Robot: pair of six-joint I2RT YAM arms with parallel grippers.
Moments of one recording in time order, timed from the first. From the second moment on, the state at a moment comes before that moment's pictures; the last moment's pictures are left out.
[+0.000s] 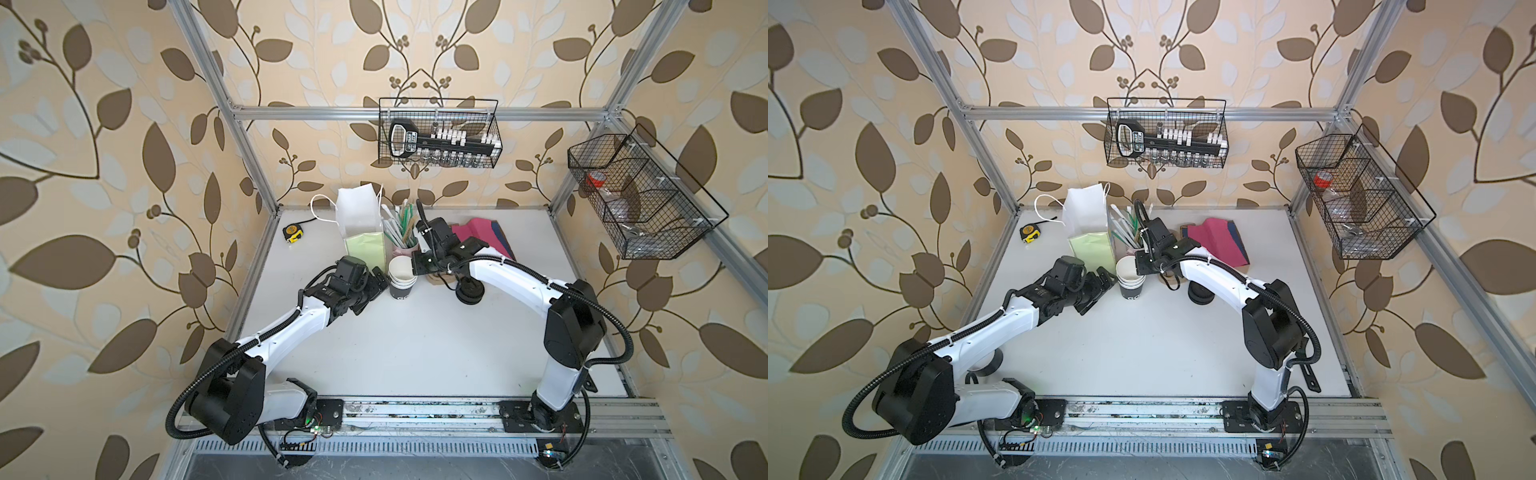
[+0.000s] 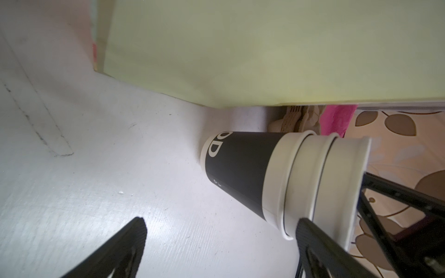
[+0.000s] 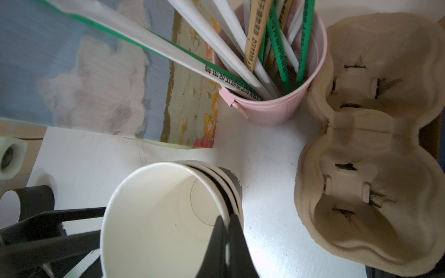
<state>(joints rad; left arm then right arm) -0.45 1.28 0.77 -0.27 0.16 -1.11 0.65 1.83 1.52 -0.59 -0.02 0.45</state>
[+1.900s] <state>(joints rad) -0.45 1.29 0.72 -0.12 0.15 -1.12 0.63 1.85 1.63 -0.64 -0.02 0.44</state>
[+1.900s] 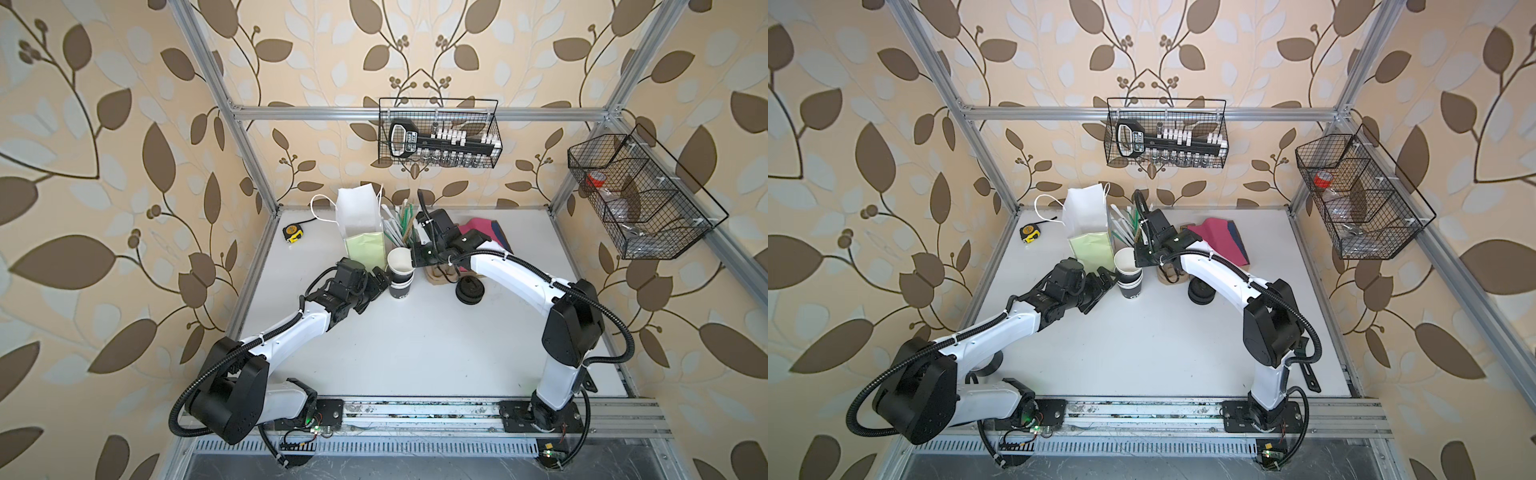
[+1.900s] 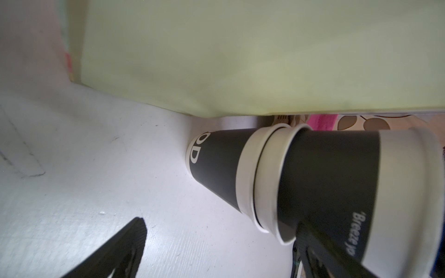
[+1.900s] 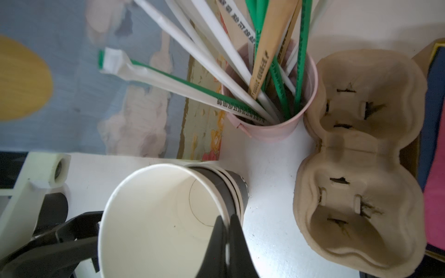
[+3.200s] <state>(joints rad) -0.45 0.87 0.98 -0.78 -0.22 -0.67 0.77 1.05 1.00 -0.76 0.17 0.44</state>
